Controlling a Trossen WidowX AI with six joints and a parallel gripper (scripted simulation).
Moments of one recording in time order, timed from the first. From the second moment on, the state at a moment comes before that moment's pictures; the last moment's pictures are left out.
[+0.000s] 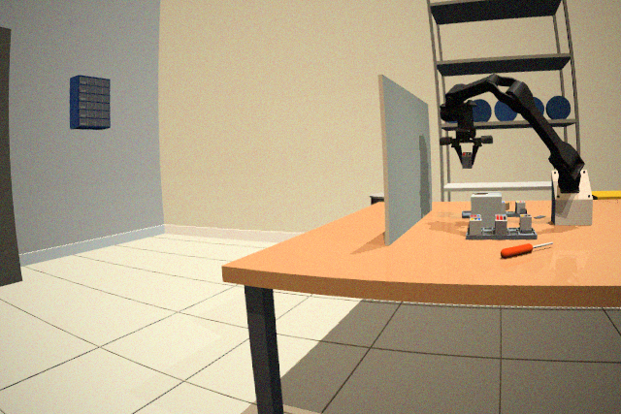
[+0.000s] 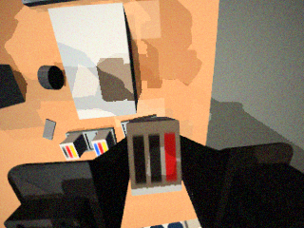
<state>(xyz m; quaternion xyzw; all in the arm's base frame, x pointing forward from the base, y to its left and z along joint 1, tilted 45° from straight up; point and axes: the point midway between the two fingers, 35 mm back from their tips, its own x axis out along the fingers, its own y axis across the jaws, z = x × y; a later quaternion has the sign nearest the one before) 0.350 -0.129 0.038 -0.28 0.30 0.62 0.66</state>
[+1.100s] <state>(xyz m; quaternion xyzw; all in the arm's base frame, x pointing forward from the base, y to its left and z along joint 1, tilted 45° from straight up) 0.335 -0.197 -0.067 -0.29 0.27 0.64 0.66</state>
